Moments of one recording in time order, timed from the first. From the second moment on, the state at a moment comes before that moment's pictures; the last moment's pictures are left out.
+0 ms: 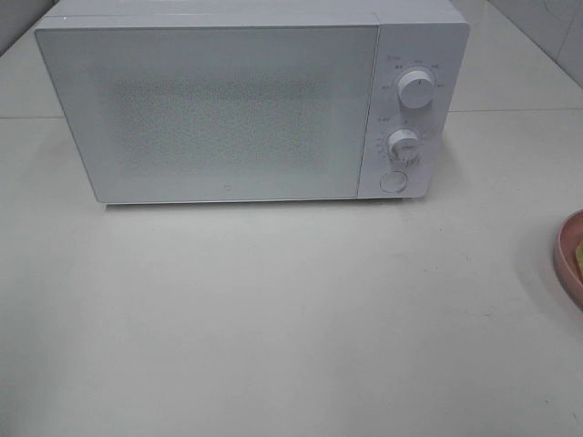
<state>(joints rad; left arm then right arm) 0.04 0.24 -0.51 -0.01 1.06 0.04 0.11 0.00 -0.50 -0.09 1.05 0.05</state>
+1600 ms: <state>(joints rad) 0.04 0.00 -0.50 -0.02 1.05 0.04 0.11 0.00 -0.50 -0.09 1.05 0.05</state>
